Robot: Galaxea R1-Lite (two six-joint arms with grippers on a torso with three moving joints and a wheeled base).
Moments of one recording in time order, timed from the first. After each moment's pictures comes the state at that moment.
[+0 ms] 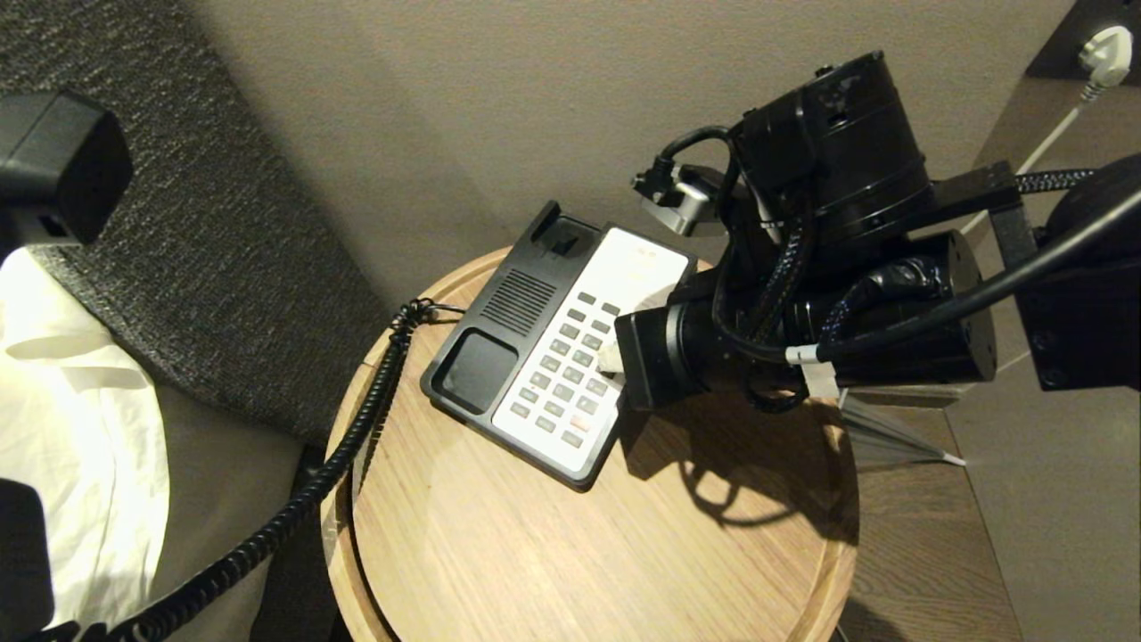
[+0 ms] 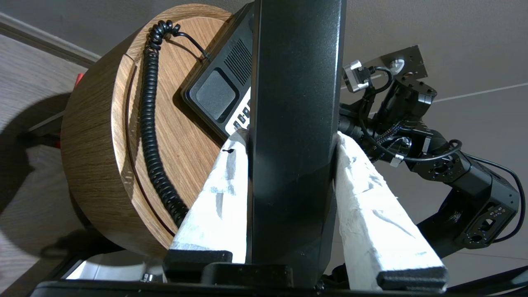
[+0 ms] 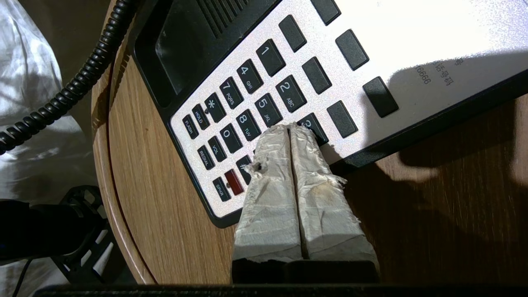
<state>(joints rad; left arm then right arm) -0.55 0.59 -0.79 0.13 -0.04 -0.77 0.88 1.75 -1.48 0.28 -0.07 0.29</state>
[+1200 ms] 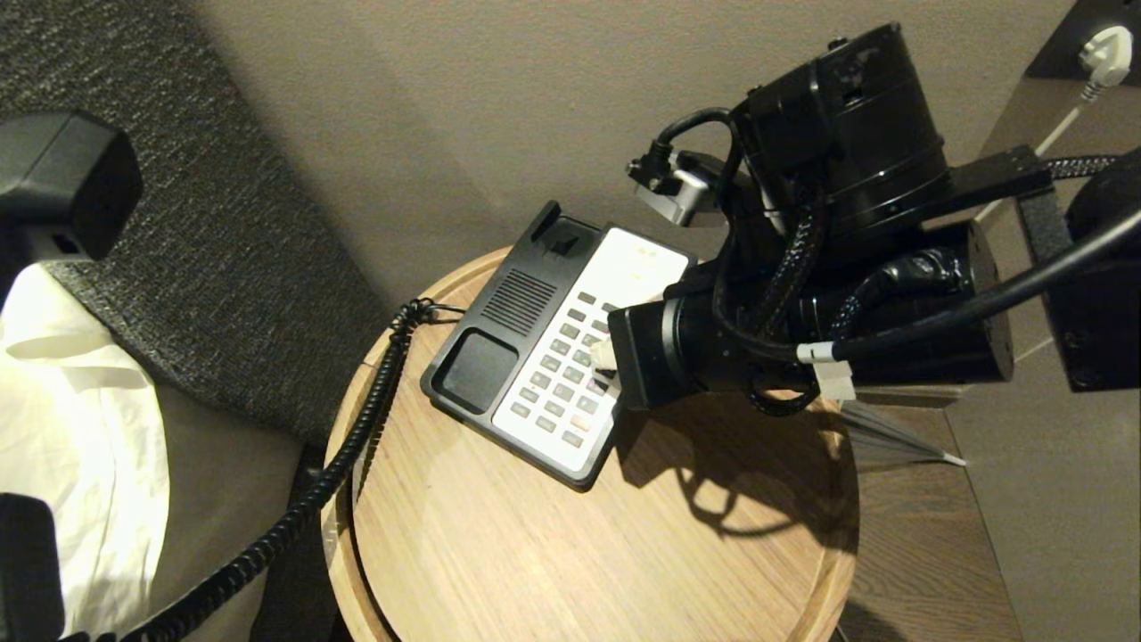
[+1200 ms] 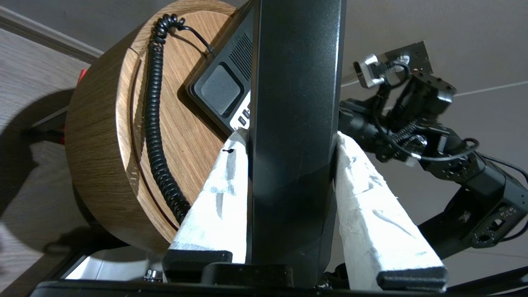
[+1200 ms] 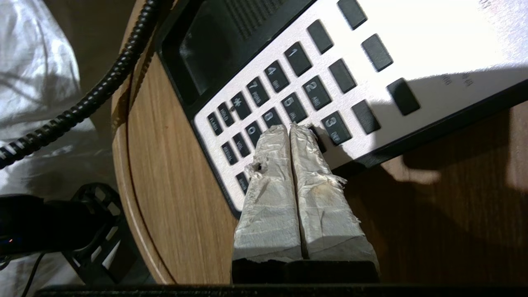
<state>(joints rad) -0.55 0.58 -0.76 0.13 -0.04 -0.76 0.91 1.74 -1.50 0.30 -0.09 0.30</state>
